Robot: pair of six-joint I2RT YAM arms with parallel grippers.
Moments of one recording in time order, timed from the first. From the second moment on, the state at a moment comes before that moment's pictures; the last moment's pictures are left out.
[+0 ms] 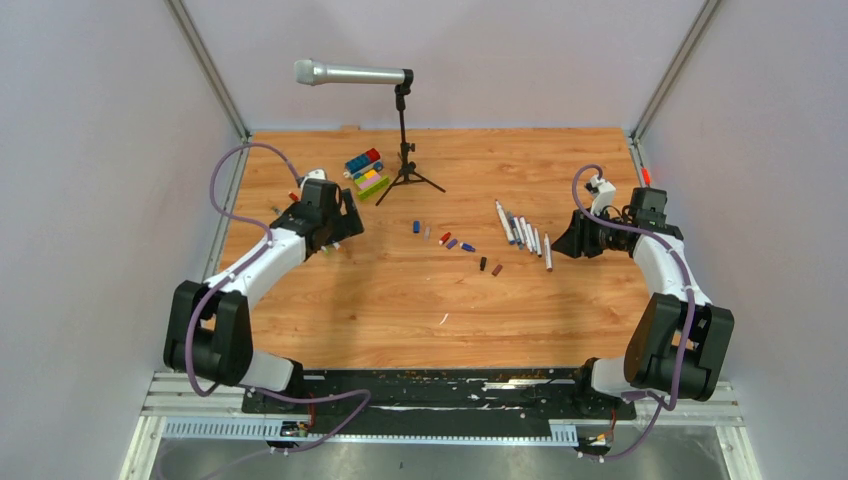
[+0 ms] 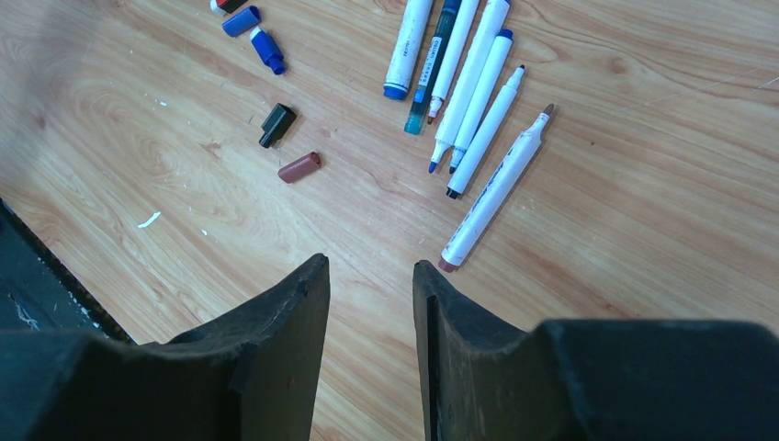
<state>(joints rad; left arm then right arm) -0.28 1.39 0.89 -0.28 -0.19 -0.52 -0.27 1.39 0.92 -0.55 -0.82 -0.38</state>
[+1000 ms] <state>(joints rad) 0.13 1.87 1.35 -0.47 -0.22 -0.58 -0.27 1.39 0.92 -0.55 -0.82 -0.38</state>
